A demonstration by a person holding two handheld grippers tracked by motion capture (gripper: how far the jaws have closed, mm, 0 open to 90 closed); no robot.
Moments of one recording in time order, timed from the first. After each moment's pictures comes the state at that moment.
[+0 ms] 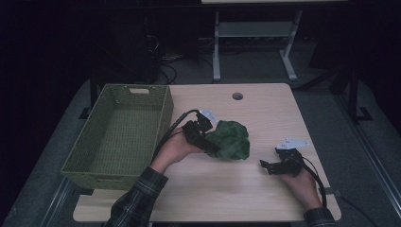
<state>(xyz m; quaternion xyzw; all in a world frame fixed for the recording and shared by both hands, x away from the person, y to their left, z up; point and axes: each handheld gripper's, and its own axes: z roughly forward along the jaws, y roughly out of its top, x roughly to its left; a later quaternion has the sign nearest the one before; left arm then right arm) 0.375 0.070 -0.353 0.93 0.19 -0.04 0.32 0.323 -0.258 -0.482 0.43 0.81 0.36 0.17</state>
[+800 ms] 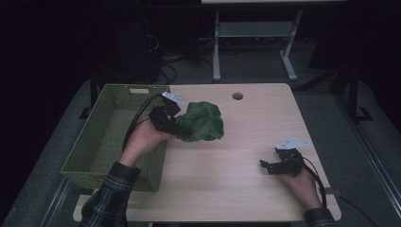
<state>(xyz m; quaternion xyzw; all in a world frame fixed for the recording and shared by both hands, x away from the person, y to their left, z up) 0.378 0.151 -0.302 0.91 0.26 0.01 0.33 0.323 -0.258 -0.482 0.43 0.81 0.36 0.17</state>
